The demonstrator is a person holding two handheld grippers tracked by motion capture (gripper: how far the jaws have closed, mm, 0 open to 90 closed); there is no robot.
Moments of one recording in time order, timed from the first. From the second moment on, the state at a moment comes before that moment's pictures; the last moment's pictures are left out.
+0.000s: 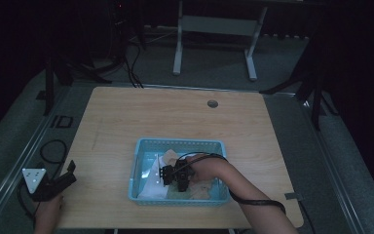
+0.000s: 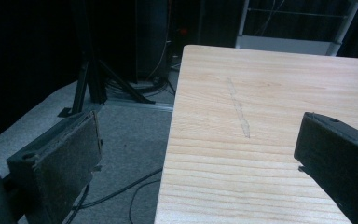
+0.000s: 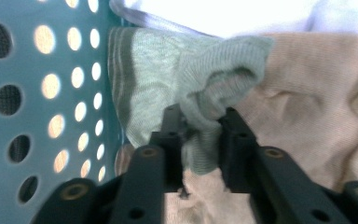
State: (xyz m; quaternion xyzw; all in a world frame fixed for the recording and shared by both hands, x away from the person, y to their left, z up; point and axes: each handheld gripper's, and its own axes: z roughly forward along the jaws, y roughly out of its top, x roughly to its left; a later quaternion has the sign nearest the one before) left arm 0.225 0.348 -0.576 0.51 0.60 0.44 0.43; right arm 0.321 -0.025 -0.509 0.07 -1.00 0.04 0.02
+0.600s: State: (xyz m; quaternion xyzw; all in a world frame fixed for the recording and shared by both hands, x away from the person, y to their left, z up) left arm 0.225 0.348 -0.576 0.51 0.60 0.44 0.42; right arm 0.318 -0.025 -0.445 0.08 -1.00 0.01 0.00
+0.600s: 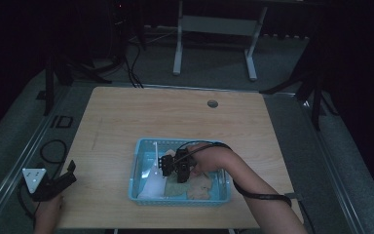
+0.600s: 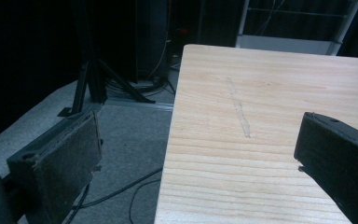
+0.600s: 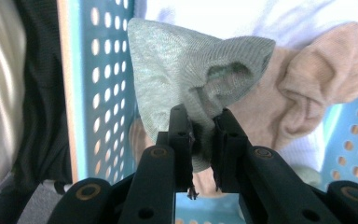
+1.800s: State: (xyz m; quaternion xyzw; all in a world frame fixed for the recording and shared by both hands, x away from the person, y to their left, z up) left arm 0.226 0.346 -0.576 0.52 0.60 0.44 0.42; right arm 0.337 -0.168 -0.375 -0.05 -1.00 -0.05 -0.05
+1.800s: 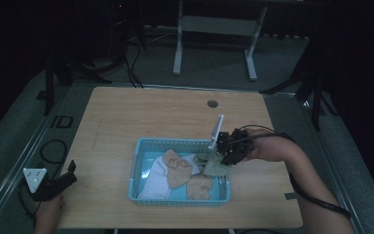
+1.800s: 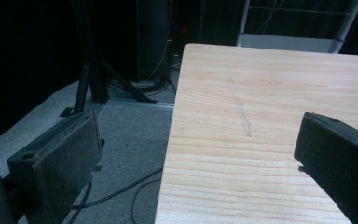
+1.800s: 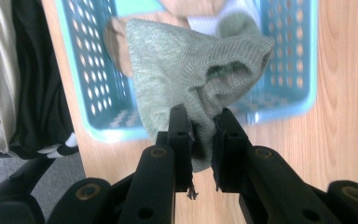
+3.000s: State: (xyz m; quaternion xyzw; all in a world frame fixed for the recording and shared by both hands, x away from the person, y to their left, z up) left arm 0.226 0.346 -0.576 0.52 0.60 0.44 0.42; right arm 0.334 -0.272 -0.453 -0.13 -0.99 -0.03 0.01
